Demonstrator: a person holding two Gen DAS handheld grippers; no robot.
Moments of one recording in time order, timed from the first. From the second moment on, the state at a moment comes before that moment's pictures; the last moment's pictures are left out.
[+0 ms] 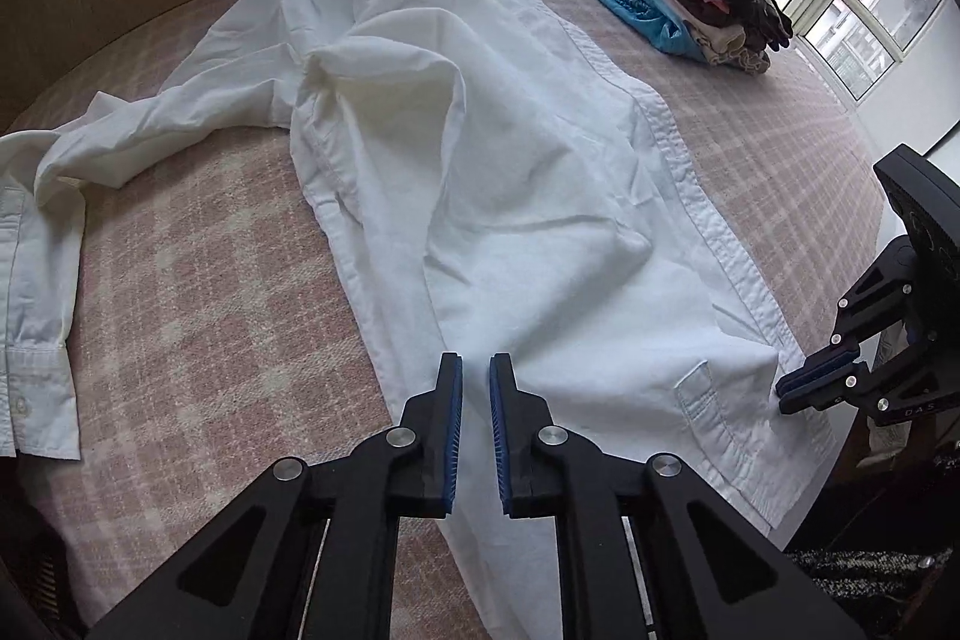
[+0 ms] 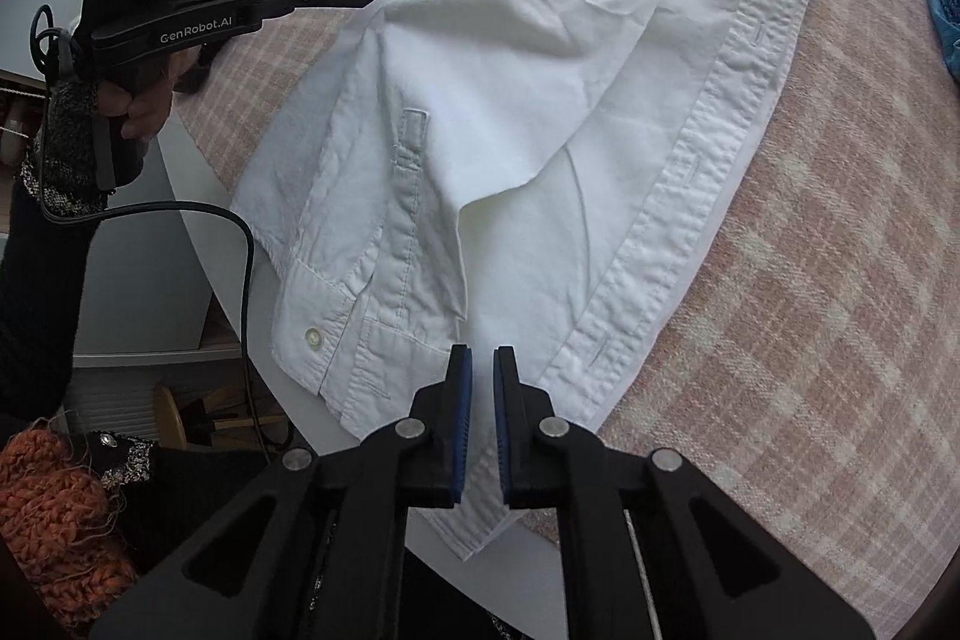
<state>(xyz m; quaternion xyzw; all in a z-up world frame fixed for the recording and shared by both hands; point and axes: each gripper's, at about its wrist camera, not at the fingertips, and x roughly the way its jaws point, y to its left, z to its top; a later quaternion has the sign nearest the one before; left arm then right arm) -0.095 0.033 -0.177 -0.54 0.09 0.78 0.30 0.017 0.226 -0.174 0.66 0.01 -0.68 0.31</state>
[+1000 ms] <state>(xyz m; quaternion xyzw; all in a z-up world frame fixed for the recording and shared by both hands) -0.231 0.047 -0.194 -0.53 0.05 0.79 0.31 -0.103 0.183 -0.188 0.64 0.05 -0.71 0.28</state>
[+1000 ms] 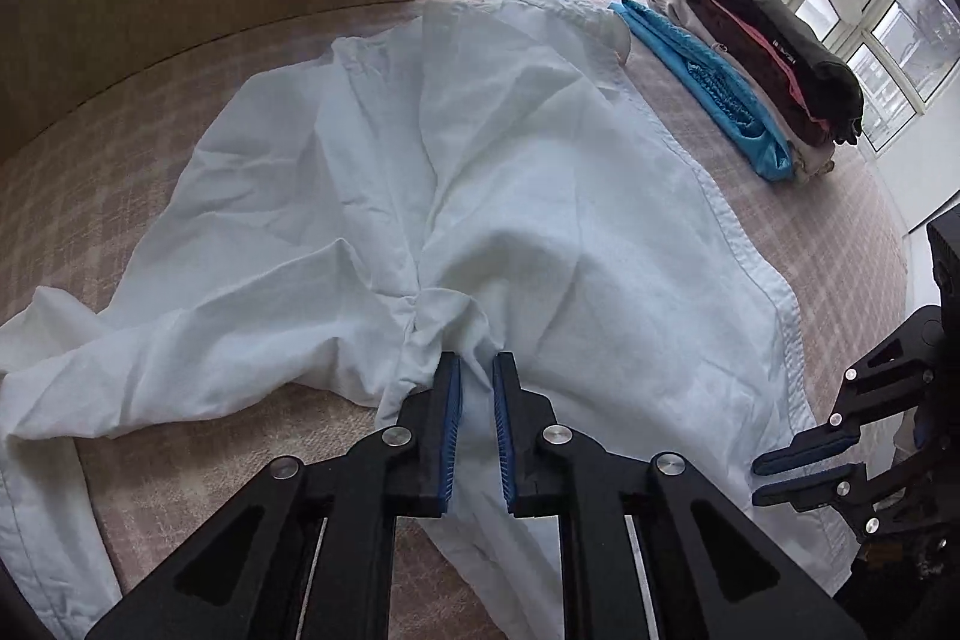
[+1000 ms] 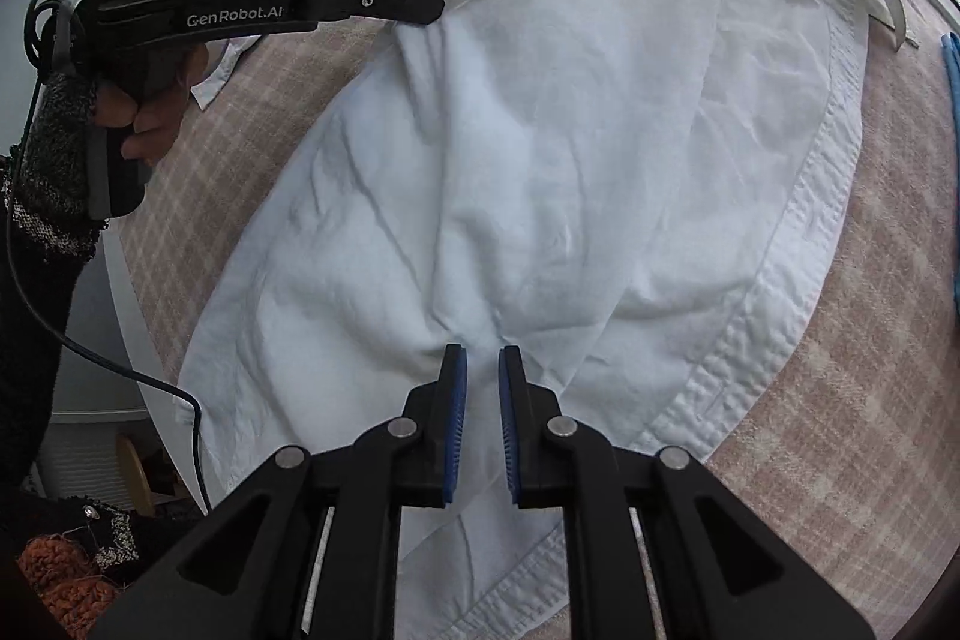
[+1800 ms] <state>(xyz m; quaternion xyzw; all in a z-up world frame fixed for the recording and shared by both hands) -0.216 -0.163 -0.163 -0.54 0.18 0.81 0.13 -0.122 0.127 -0.136 0.60 0.03 -0.74 0.30</state>
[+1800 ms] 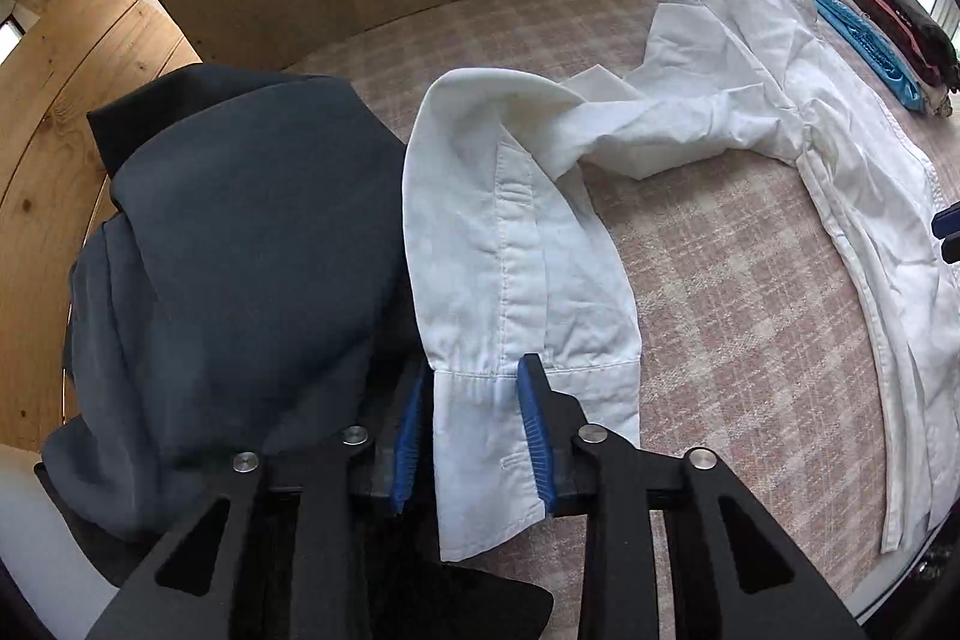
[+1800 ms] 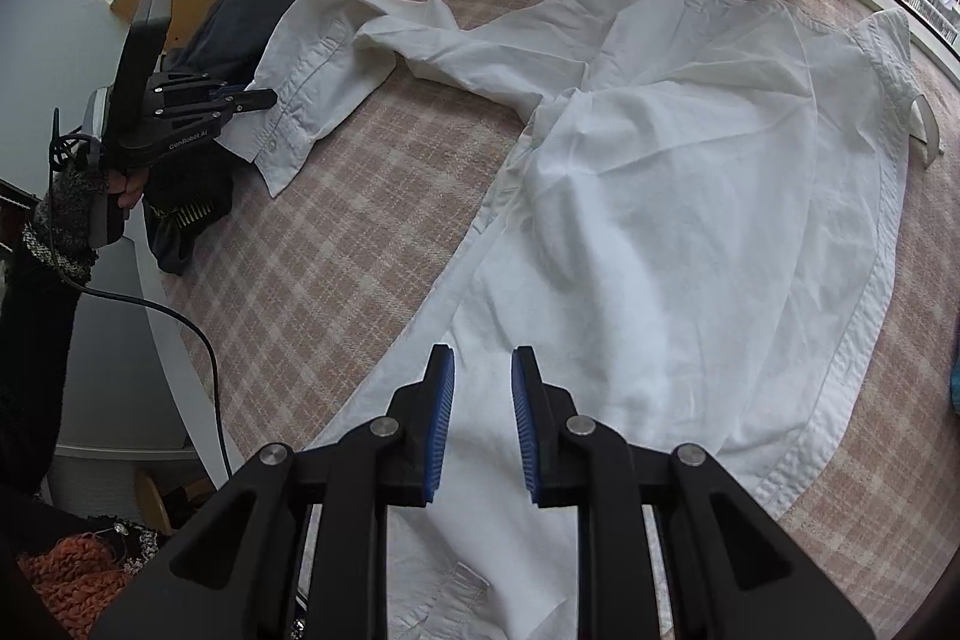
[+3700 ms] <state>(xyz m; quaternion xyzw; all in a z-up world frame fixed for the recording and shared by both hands) -0.186 -0.247 -0.104 -0.57 0.11 0.77 0.25 -0.372 -0.026 -0.199 0.70 0.01 -0.71 0.09</state>
